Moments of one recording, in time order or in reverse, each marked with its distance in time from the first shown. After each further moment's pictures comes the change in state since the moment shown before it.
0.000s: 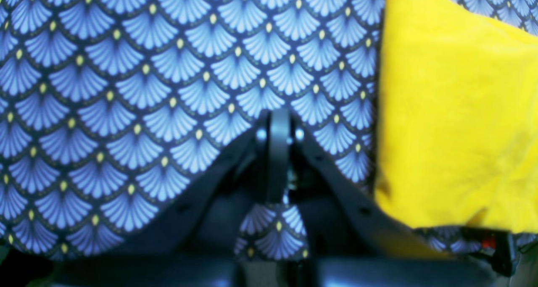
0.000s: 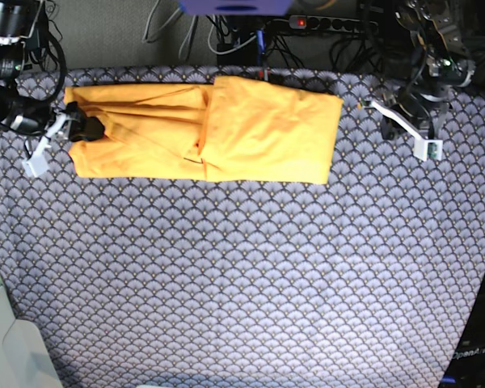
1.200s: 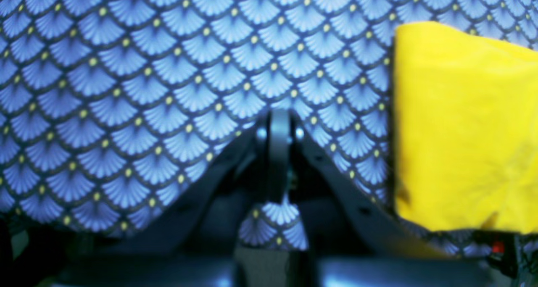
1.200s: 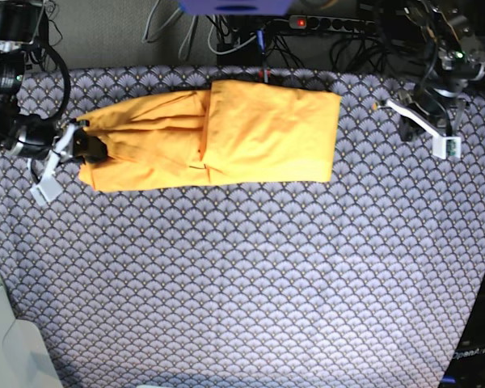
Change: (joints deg) left arm 1.3 0.1 -5.0 4.4 -0.5 0.0 0.2; right arm 1.6 -0.2 -3.2 17.1 -0.9 -0.2 -4.7
